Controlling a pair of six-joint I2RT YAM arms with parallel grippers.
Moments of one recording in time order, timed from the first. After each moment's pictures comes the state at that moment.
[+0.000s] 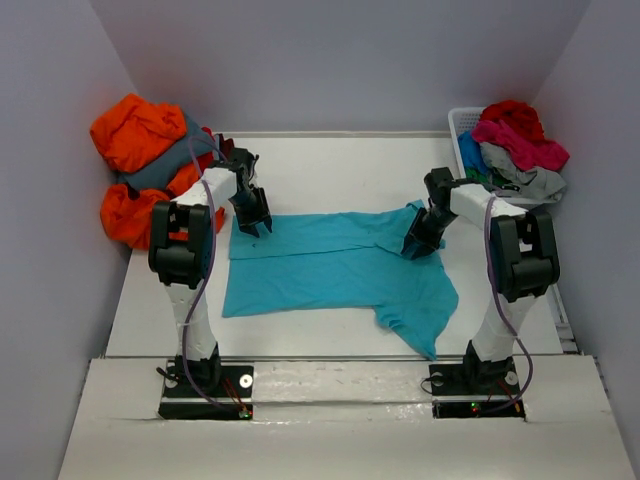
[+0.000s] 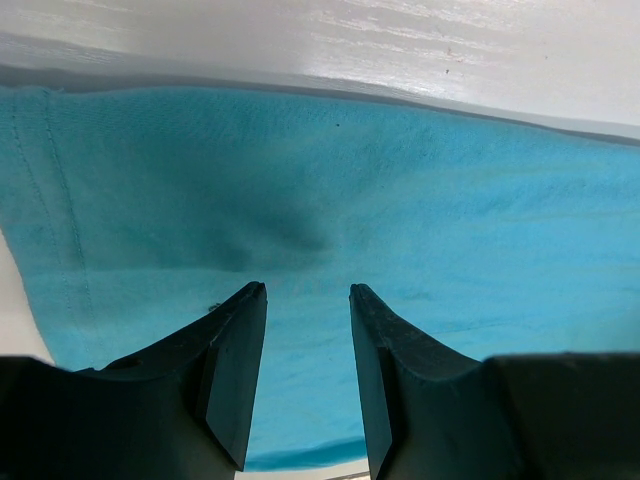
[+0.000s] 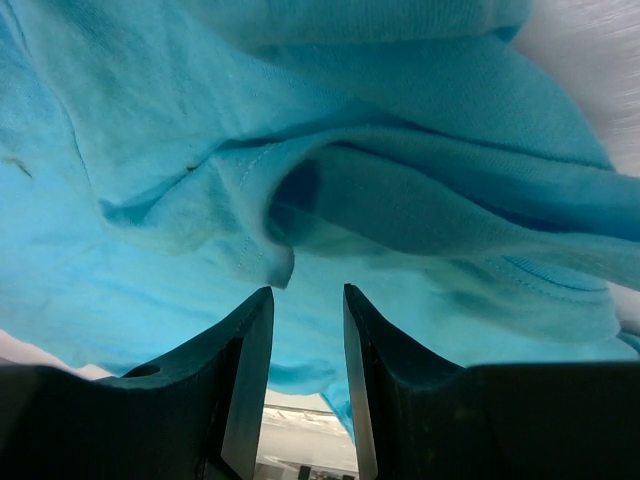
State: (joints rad) left arm -0.17 2.03 1.54 -0.85 0.18 -0.44; right arm 0.16 1.88 1.30 -0.87 -0.25 0.69
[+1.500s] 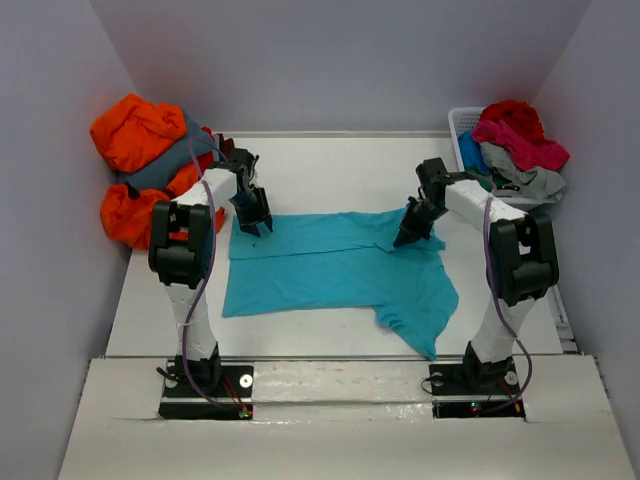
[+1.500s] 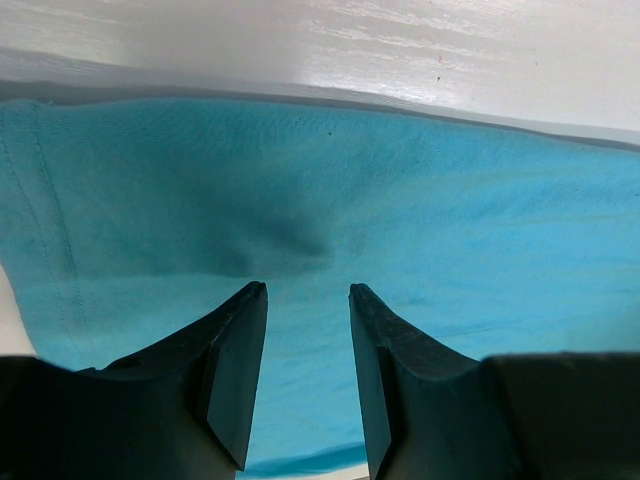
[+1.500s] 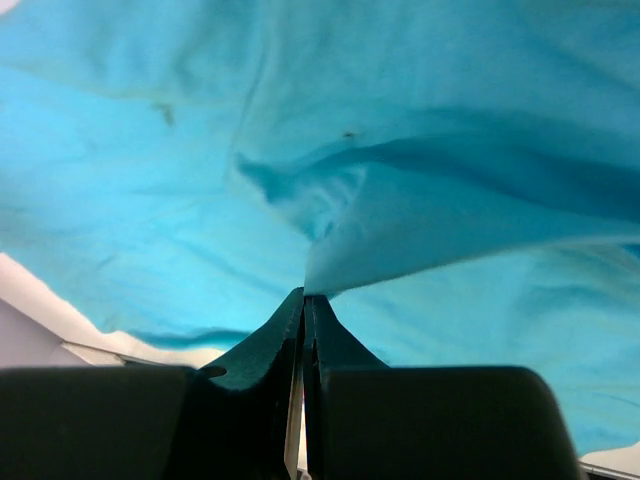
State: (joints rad) left arm -0.17 2.03 1.53 -0.82 0.19 -0.44; right arm 0.21 1.86 1.35 -0.82 -0.31 0.70
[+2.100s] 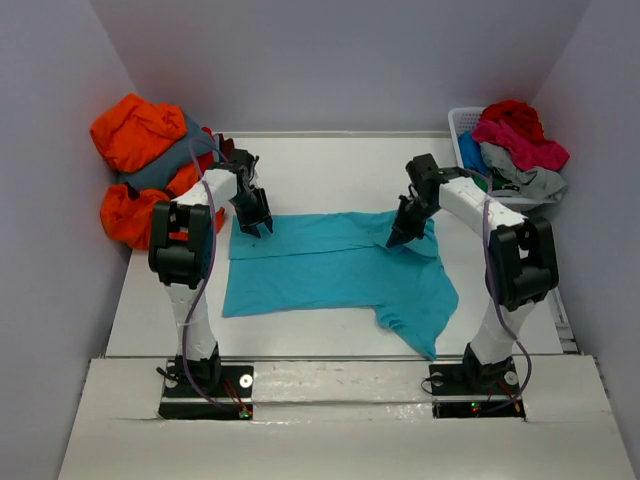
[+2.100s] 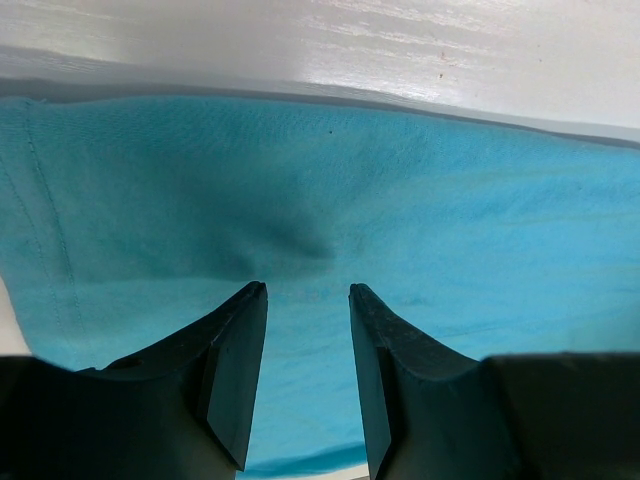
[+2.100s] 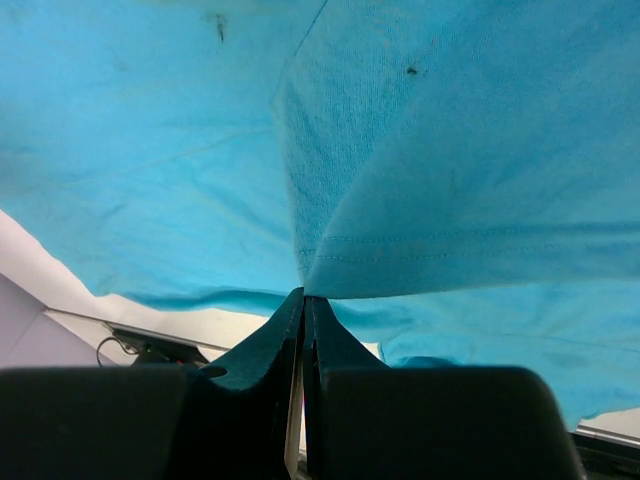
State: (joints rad) left arm -0.17 2.03 1.52 -0.82 0.19 -0.44; right arm 0.29 1.82 1.41 -0.92 -0.32 0.70
